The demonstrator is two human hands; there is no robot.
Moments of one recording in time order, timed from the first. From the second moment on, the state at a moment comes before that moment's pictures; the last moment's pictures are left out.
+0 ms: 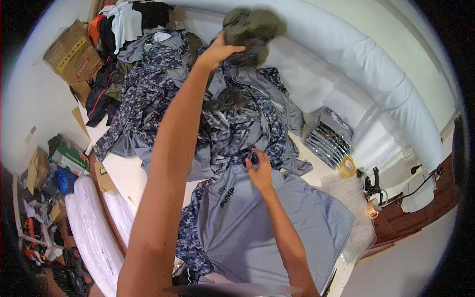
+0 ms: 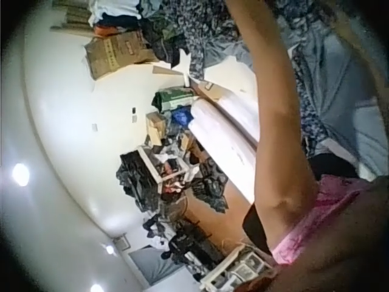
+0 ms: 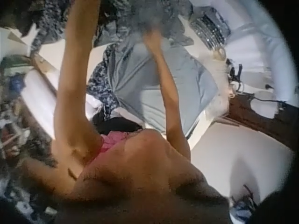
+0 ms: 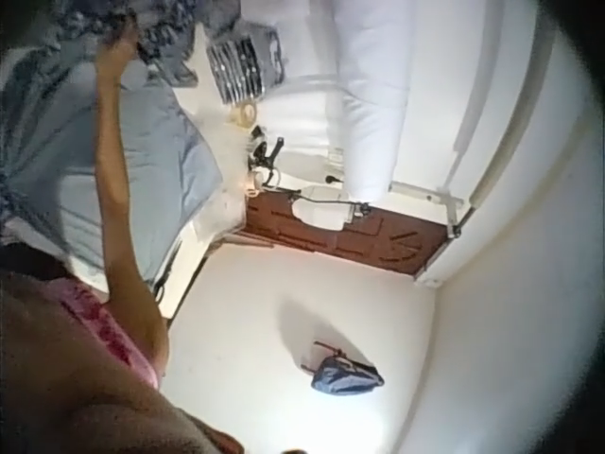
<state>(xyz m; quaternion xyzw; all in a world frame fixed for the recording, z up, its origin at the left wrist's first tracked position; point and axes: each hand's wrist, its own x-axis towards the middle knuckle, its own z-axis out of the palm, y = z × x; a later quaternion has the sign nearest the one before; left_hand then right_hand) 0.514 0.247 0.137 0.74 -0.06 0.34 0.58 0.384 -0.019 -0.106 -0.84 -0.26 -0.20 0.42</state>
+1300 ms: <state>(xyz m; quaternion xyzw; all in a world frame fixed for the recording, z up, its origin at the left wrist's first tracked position) 0.605 0.228 -0.196 0.96 0.14 -0.06 0.25 0.686 0.087 -0.166 -0.97 -0.22 -0.03 -0.11</state>
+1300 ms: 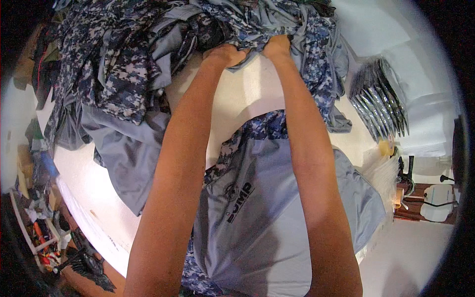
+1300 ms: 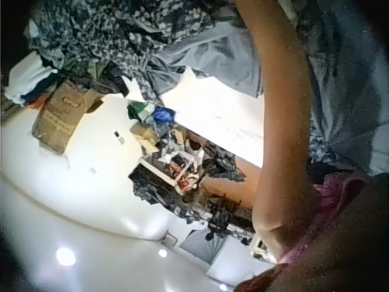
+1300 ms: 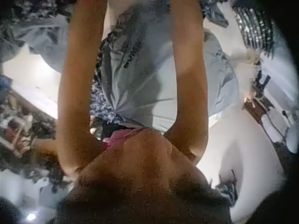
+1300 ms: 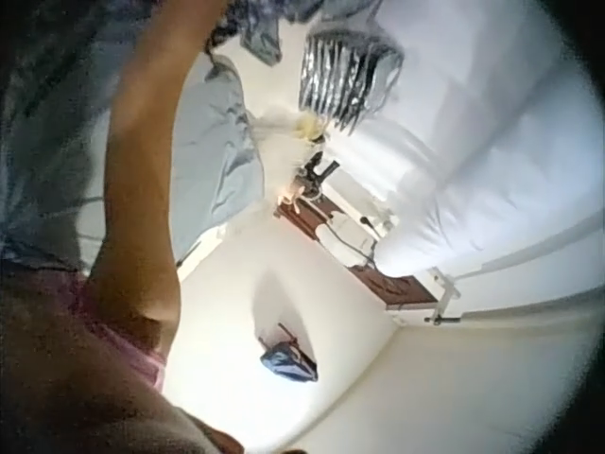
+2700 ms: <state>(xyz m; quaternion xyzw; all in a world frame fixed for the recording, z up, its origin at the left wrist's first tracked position) 0.468 0.110 -0.176 0.97 -0.15 0.10 0.14 0.322 -0.235 -0.149 -0.96 -0.09 -0.23 0.16</state>
